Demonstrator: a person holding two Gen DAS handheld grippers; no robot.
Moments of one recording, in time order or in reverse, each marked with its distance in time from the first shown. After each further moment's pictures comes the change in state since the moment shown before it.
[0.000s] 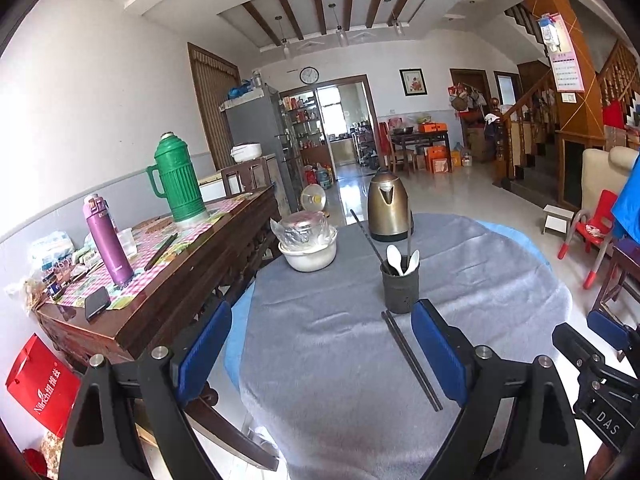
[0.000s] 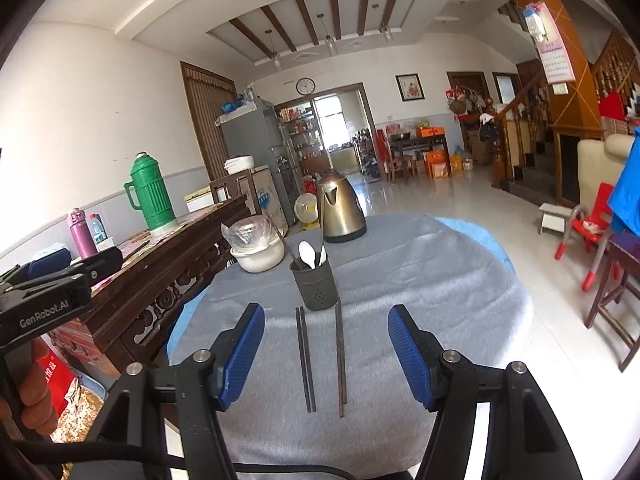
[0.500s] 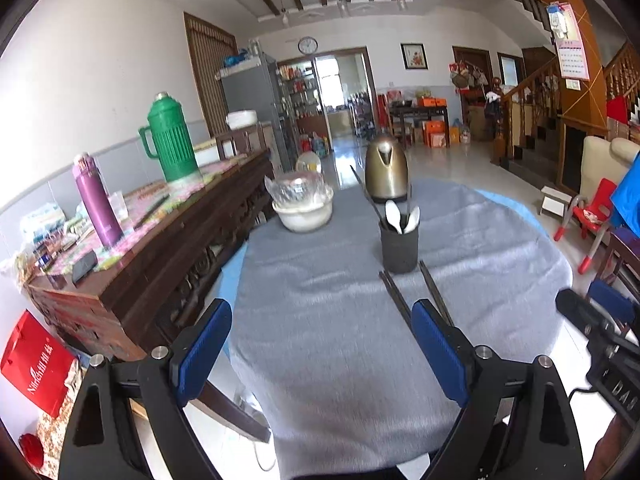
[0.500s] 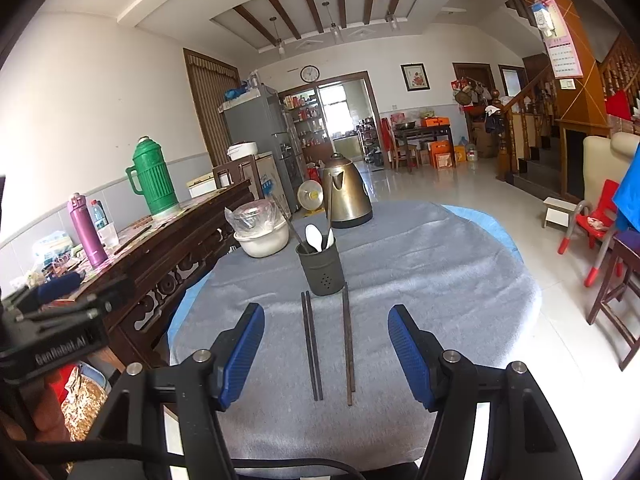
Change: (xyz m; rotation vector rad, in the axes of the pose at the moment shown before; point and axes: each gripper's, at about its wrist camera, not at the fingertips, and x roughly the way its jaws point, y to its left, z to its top) left arm 0.022 0.006 -0.037 -0.023 0.131 -0.033; right arm 0.010 0.009 -0.011 -0.021 0.039 0.005
